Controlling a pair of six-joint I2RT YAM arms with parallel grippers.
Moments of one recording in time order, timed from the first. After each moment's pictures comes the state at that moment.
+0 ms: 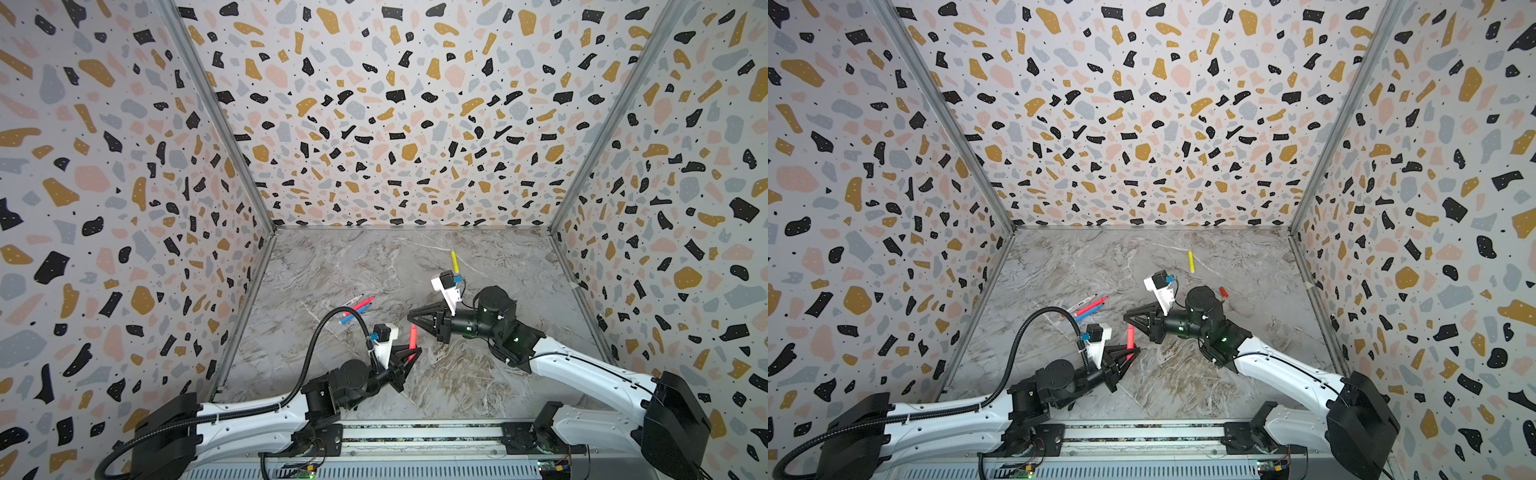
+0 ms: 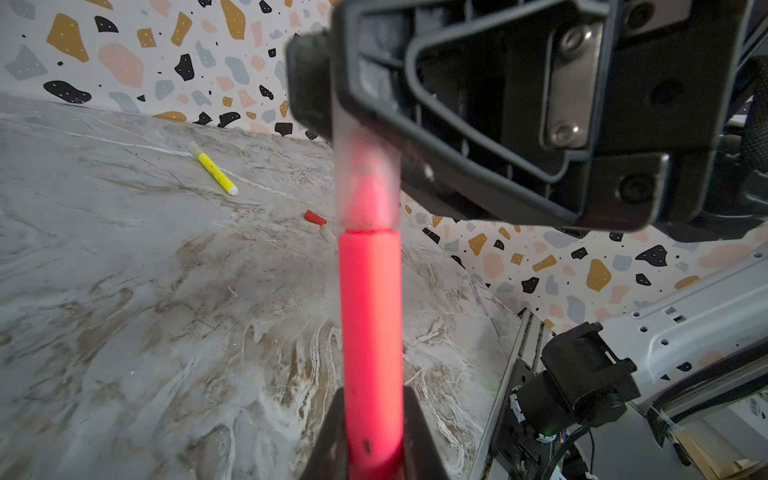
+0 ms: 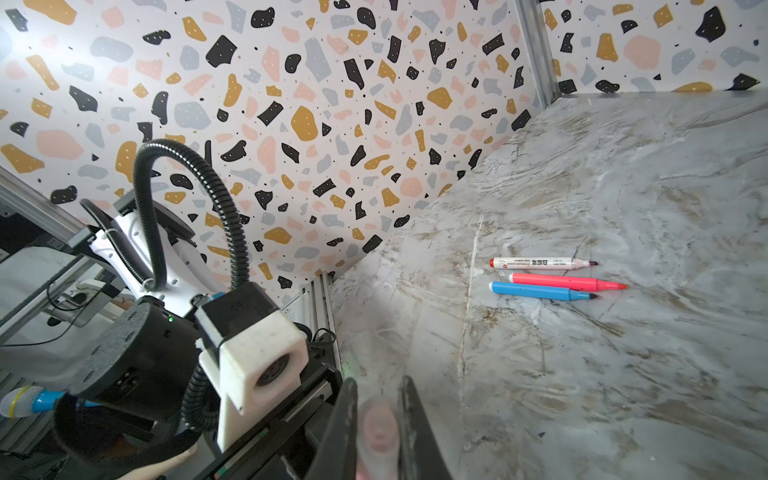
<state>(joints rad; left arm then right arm) -1.17 0.86 0.24 0.52 -0.21 -0.52 0.83 1.17 0.70 0.35 -0.56 0.49</state>
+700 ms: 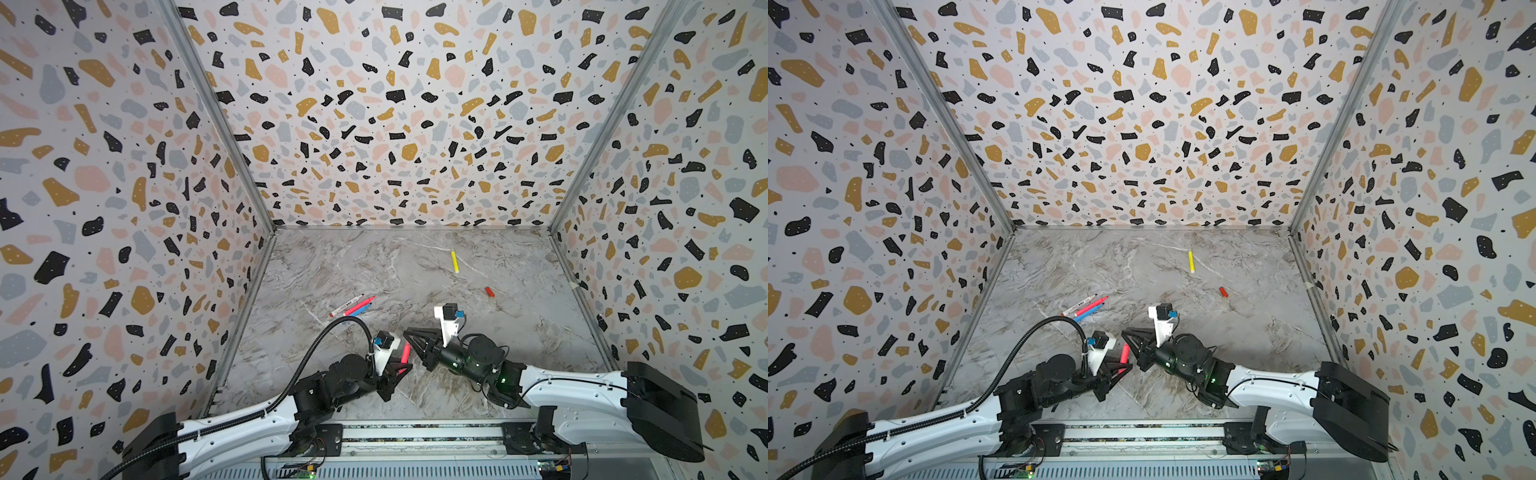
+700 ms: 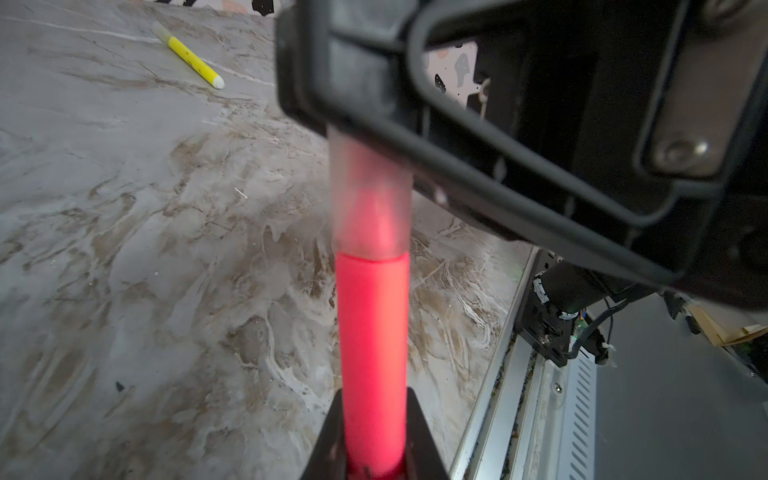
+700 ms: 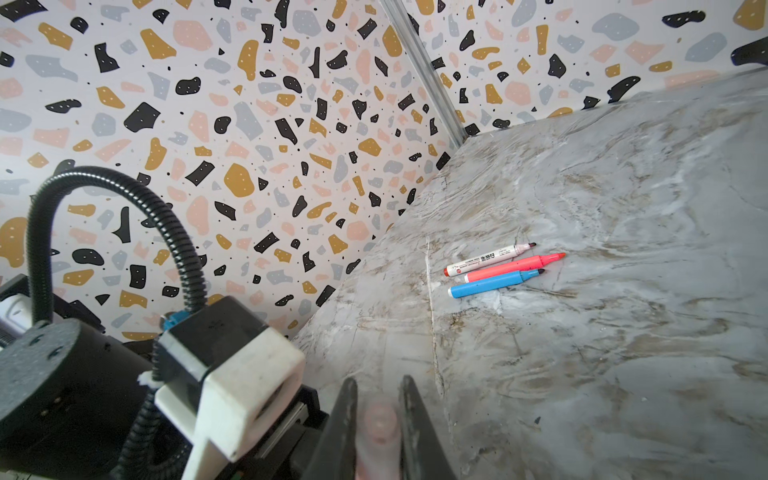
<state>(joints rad) -1.03 0.75 0.25 0.15 0.07 -0.45 1.16 1.24 0.44 0.73 0.07 0.62</state>
